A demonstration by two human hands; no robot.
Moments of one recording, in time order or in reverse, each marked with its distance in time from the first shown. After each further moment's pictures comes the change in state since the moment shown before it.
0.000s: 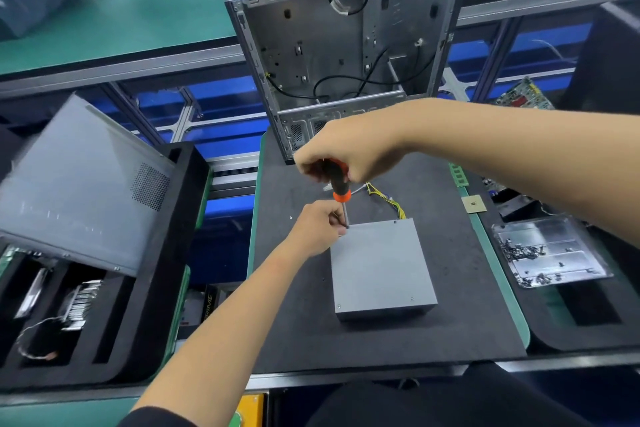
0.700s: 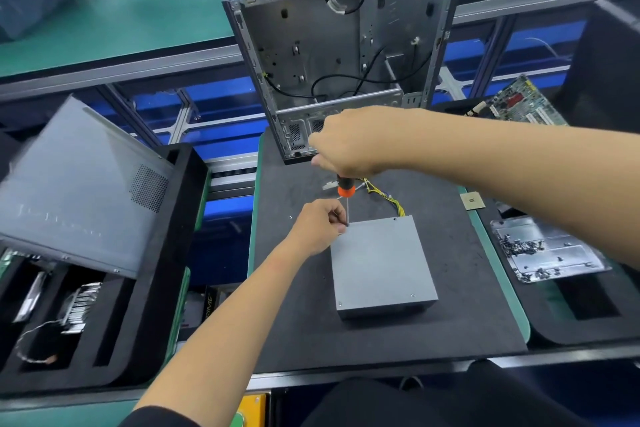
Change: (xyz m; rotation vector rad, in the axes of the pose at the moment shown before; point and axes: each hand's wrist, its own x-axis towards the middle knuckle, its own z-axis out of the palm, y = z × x) left_hand -0.002 0.001 -0.001 -0.014 0.014 0.004; right_hand 0.005 -0.006 0.016 -0.396 0.170 0.303
